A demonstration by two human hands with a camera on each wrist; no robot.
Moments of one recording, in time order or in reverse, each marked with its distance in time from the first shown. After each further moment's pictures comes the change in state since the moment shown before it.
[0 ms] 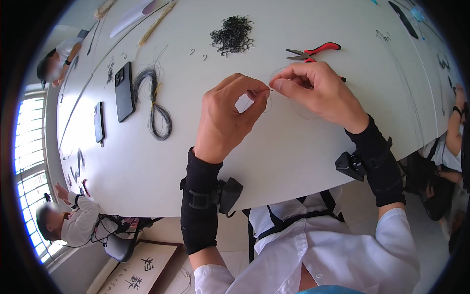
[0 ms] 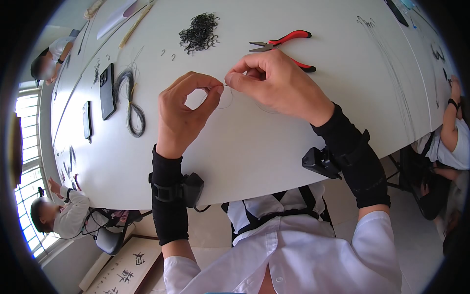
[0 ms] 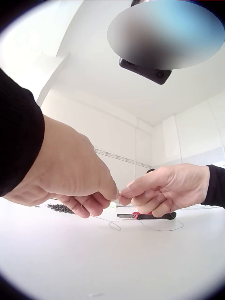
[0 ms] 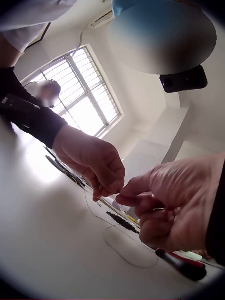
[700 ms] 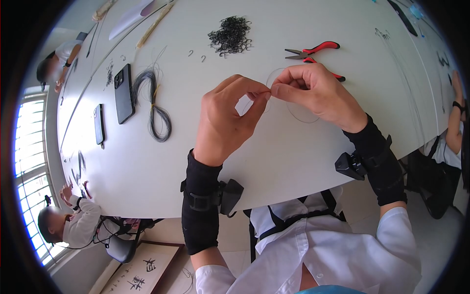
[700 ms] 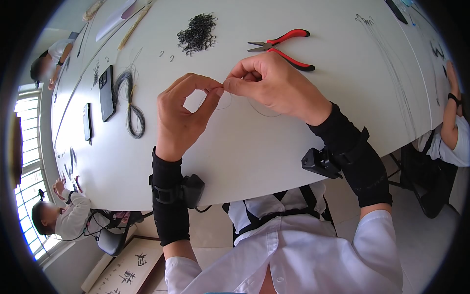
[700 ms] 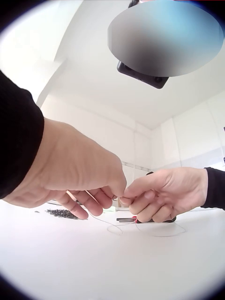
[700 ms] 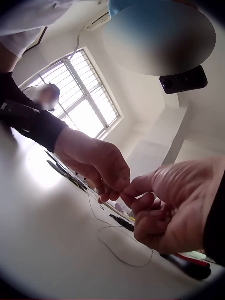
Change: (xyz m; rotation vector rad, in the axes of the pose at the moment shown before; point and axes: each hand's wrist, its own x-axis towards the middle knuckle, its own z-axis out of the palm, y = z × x) left_hand 0.000 0.000 0.000 0.006 -0.004 0.053; right_hand 0.000 0.000 0.002 0.133 -0.079 0.070
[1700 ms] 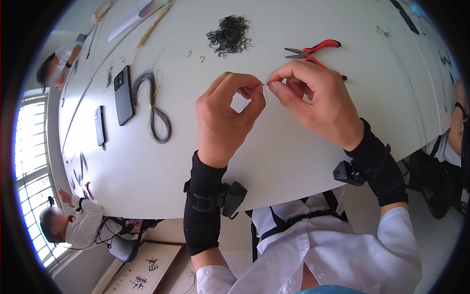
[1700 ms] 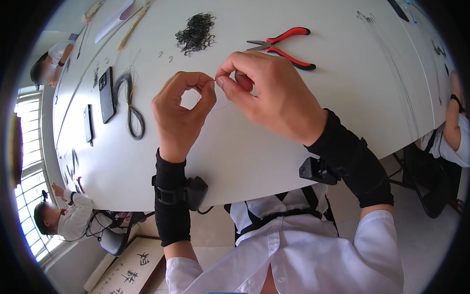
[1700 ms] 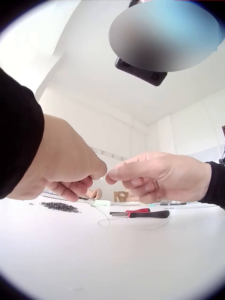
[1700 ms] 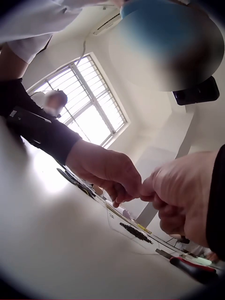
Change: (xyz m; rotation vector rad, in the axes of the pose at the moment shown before) left_hand 0.000 -0.001 0.009 0.045 0.169 -0.030; right_hand -0.010 -0.010 0.018 -0.391 0.323 -0.401
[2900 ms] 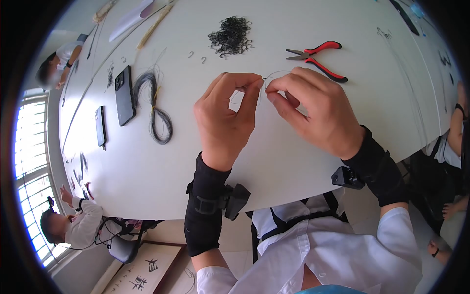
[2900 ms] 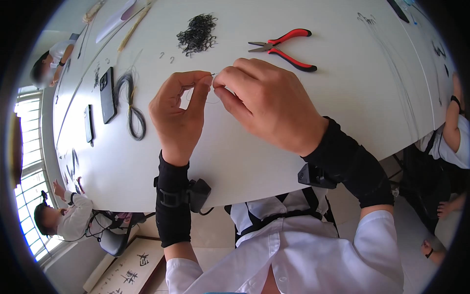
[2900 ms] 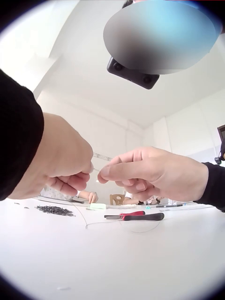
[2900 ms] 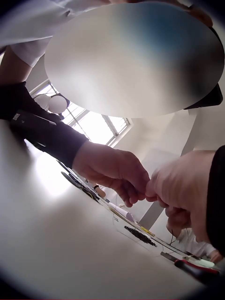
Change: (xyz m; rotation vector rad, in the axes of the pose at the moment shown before) left_hand -0.002 -0.002 0.004 -0.036 0.109 -0.007; right_hand -0.006 -0.002 0.010 -0.235 0.076 -0.213
